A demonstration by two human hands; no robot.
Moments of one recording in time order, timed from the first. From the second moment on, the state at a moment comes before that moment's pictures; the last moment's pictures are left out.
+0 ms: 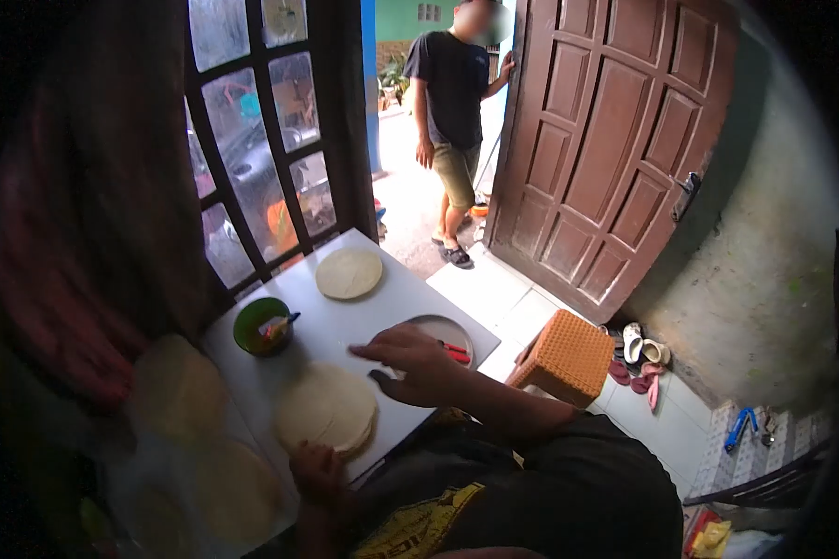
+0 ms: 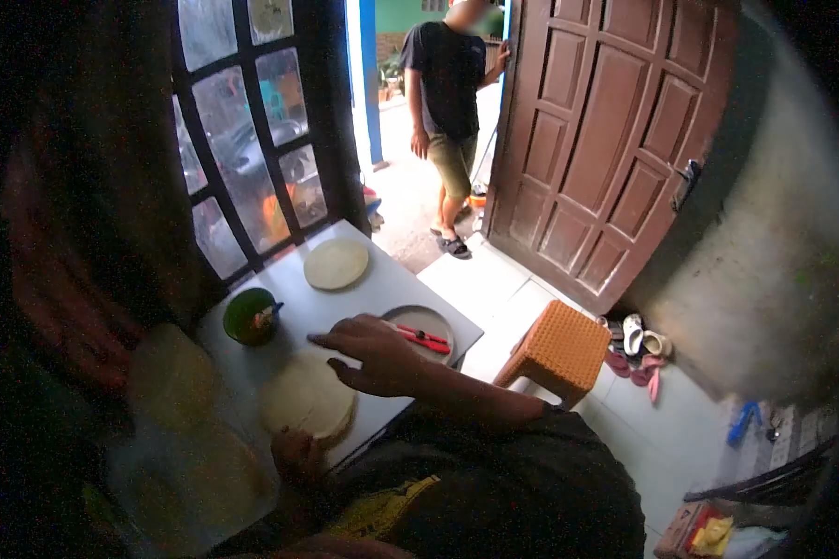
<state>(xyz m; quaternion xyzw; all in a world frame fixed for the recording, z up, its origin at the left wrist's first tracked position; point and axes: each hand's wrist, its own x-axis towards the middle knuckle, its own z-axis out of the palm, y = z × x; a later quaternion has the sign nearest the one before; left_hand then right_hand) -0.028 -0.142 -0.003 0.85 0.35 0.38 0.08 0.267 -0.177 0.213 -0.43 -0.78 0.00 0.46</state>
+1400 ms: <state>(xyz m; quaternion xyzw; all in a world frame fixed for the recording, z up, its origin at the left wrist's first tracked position) -0.040 -0.134 -0.036 0.84 0.39 0.36 0.08 0.194 -0.133 0.004 -0.37 -0.89 0.14 0.21</state>
